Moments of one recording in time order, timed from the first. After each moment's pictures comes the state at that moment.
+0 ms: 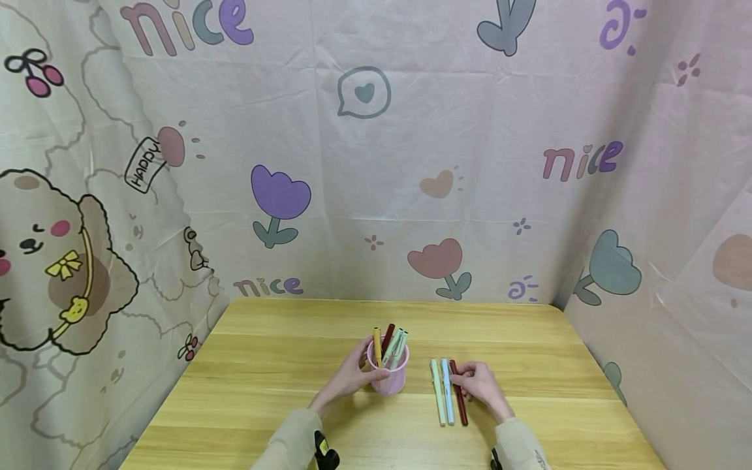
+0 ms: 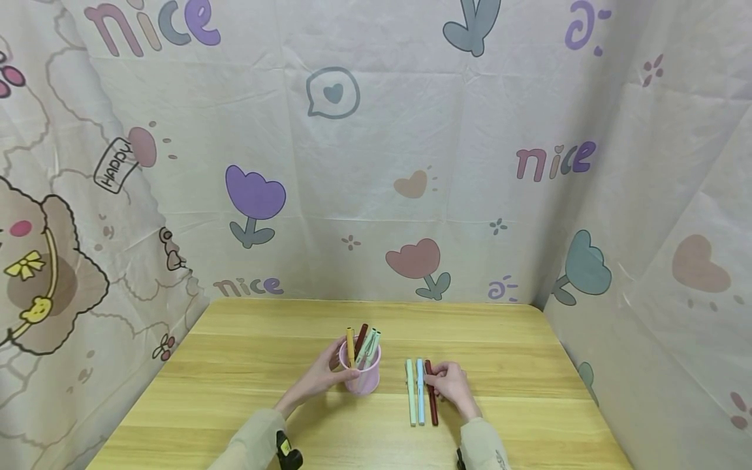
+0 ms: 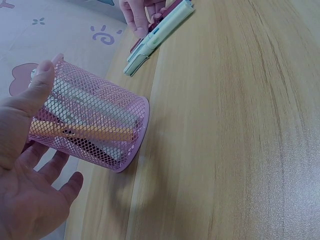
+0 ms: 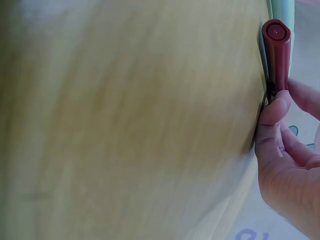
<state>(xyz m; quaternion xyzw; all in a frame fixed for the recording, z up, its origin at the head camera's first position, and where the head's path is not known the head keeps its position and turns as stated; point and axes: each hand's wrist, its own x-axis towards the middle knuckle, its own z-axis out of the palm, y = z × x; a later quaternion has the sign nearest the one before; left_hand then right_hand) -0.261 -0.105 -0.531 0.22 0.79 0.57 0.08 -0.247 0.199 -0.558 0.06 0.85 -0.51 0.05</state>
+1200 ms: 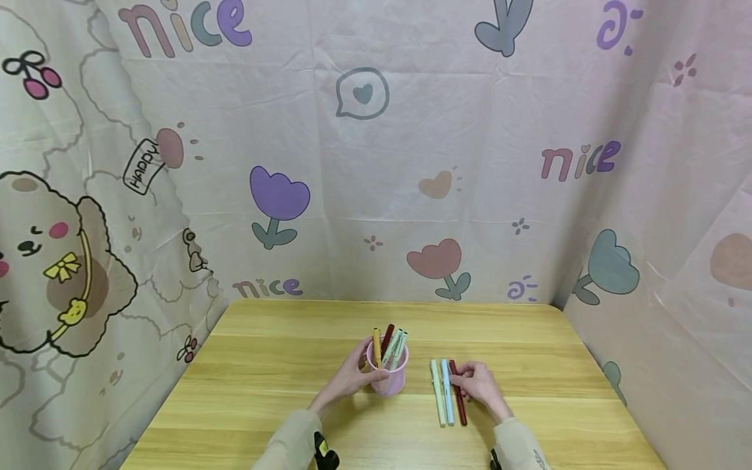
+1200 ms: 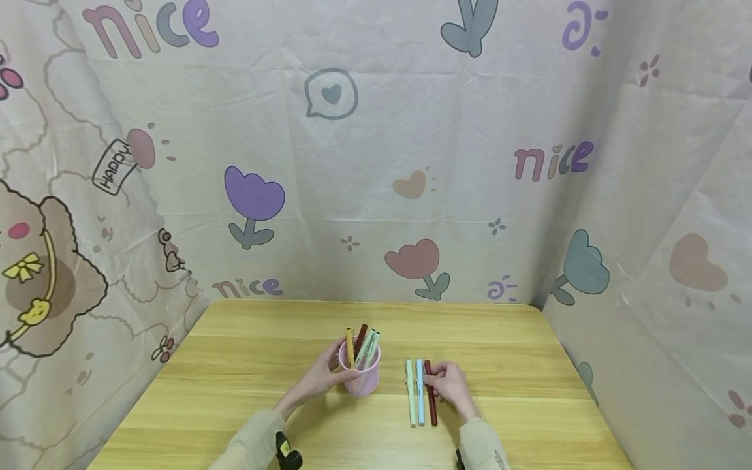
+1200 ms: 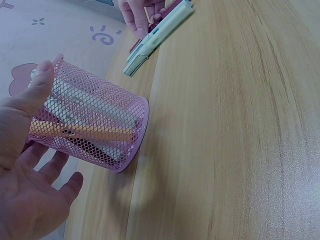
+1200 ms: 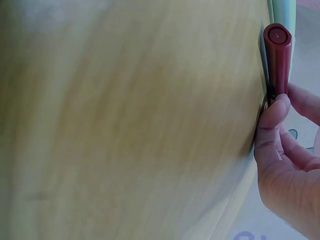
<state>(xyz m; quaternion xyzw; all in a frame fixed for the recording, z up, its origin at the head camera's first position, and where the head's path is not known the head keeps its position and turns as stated) -0.262 -0.105 -0.533 0.22 0.78 0.58 0.08 -0.248 0.197 -0.559 0.07 0.85 -0.51 0.04</state>
